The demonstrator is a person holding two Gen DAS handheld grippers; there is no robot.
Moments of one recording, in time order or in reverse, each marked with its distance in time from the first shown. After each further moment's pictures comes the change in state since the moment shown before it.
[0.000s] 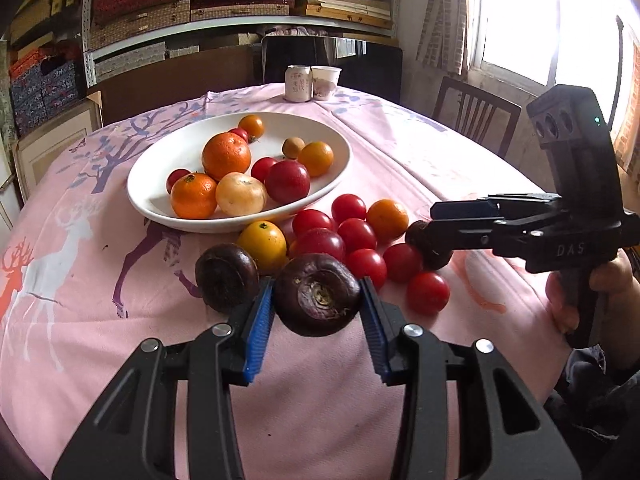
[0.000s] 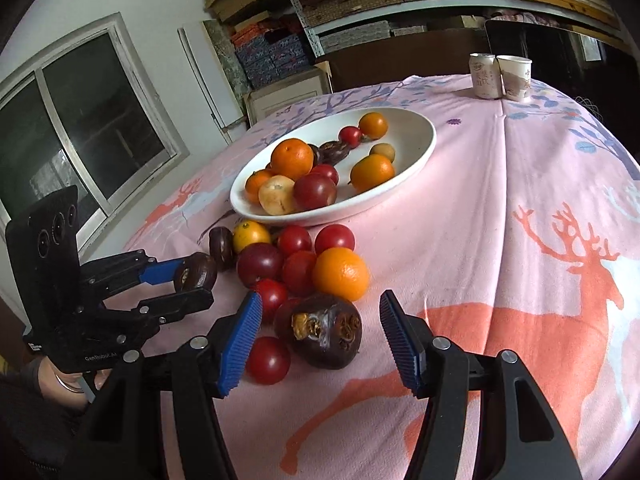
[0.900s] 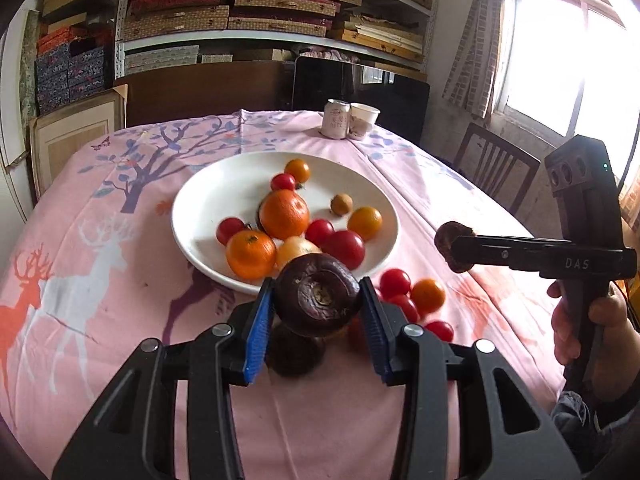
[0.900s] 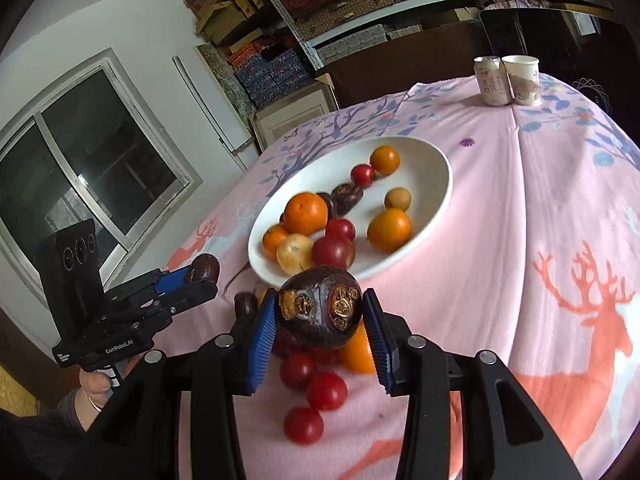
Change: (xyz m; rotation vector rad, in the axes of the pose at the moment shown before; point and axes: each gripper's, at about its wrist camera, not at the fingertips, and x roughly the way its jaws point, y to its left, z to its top) left arm -0.013 0.055 0.050 -0.135 -0.075 0.024; right arm 0.001 0.000 0.062 0.084 -0.040 0.082
